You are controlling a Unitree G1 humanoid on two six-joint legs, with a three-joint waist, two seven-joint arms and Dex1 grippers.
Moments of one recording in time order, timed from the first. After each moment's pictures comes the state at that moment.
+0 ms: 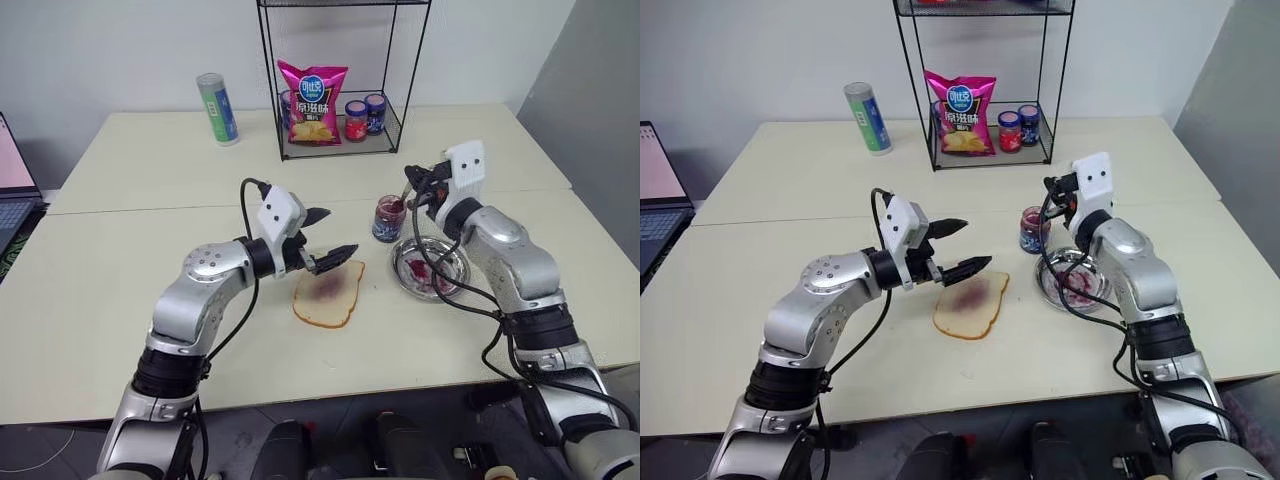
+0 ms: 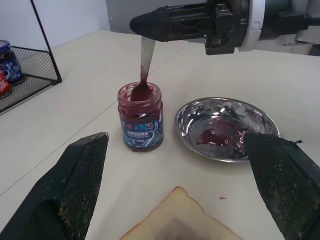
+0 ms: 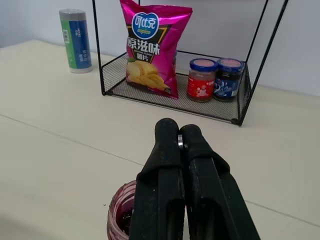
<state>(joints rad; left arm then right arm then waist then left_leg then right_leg) -0.49 0.45 -0.07 -0.20 -0.35 0.54 -0.75 -0.72 -0.40 0.10 0.14 0.31 0.40 0.27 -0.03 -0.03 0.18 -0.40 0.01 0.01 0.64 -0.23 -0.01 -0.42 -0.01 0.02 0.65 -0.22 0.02</state>
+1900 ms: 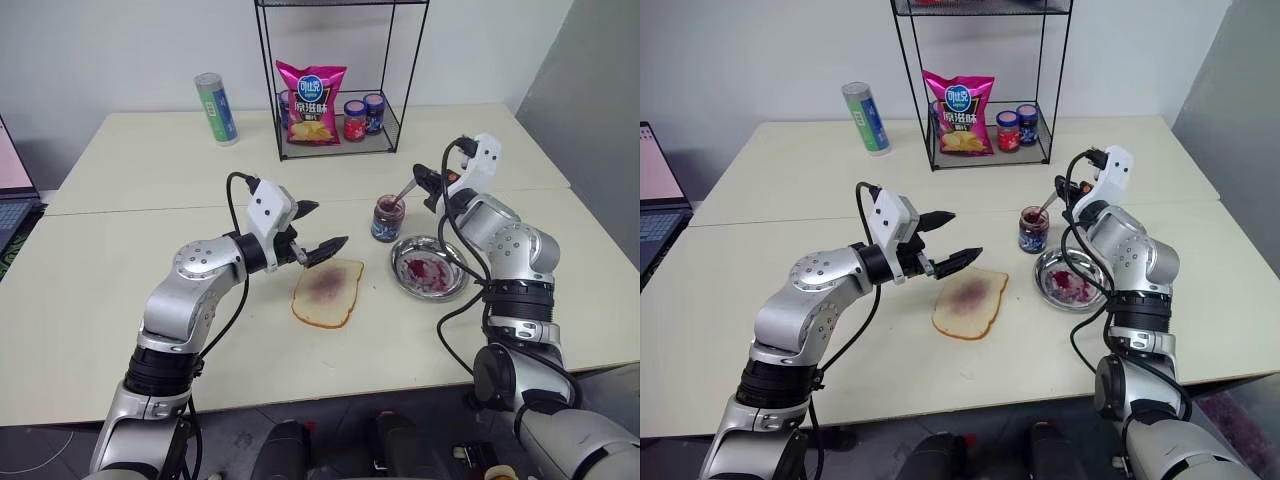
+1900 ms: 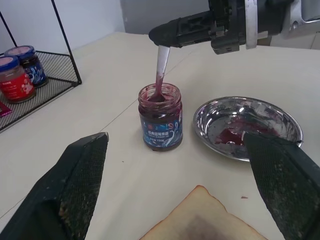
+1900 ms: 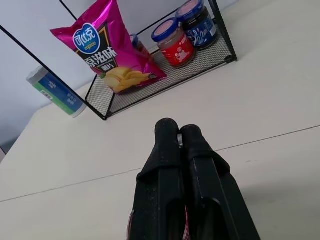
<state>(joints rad) -0.50 0.47 -0.06 -0.18 -0.34 0.51 -0.74 -0.87 -0.15 -0.37 0.25 0.53 0.80 0.06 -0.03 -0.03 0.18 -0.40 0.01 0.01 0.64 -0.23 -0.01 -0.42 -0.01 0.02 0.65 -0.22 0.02</state>
